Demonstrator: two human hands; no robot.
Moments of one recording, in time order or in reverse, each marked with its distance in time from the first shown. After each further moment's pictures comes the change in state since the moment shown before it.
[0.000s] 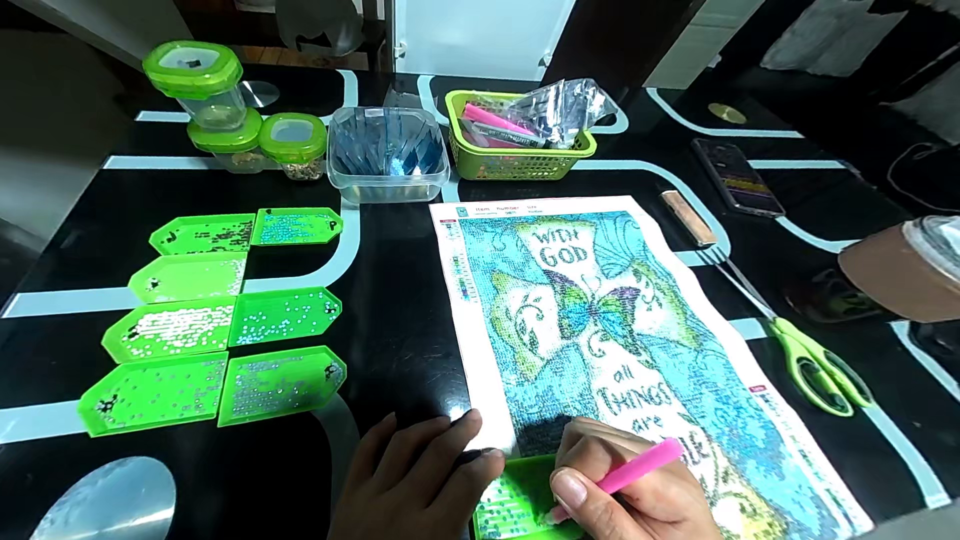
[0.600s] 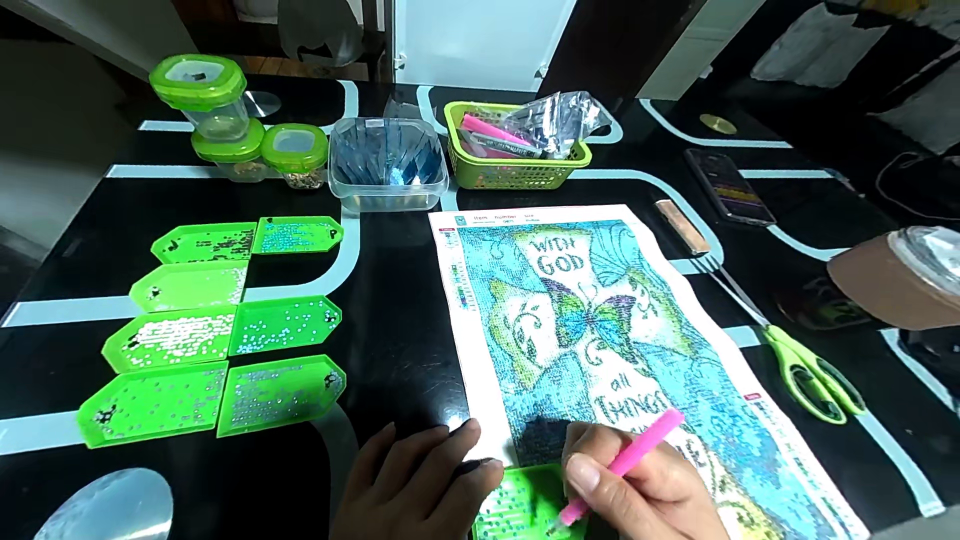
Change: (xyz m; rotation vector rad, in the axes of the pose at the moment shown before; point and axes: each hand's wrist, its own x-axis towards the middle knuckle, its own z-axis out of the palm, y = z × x) left_hand 0.001 0.001 -0.003 -0.019 -0.023 -0.004; right_hand 0.001 -0.003 -0.004 0.189 0.072 0.139
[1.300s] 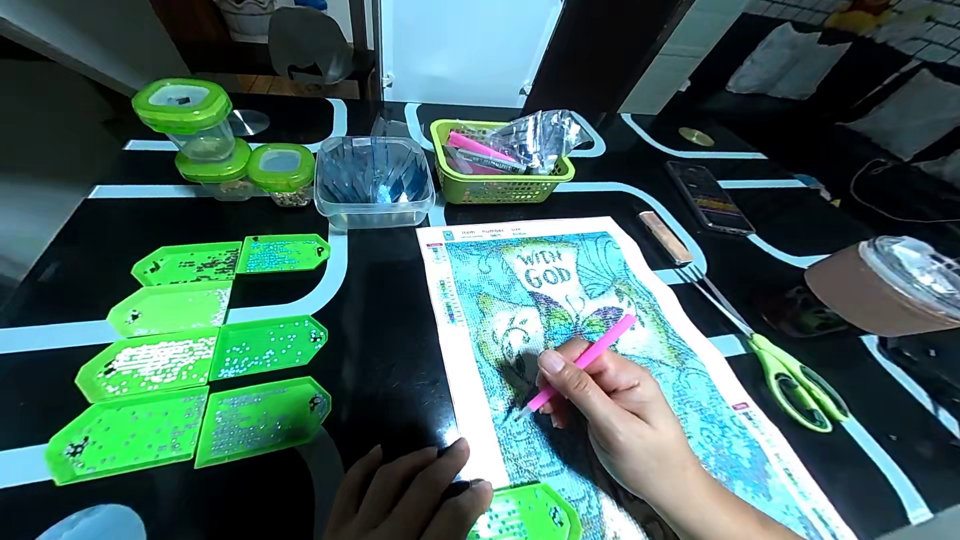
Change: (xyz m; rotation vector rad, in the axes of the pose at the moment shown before) left_hand 0.001 -0.001 -0.002 -0.014 -0.035 -0.003; right_hand 0.046 0.019 -0.017 -0.030 0.204 0.159
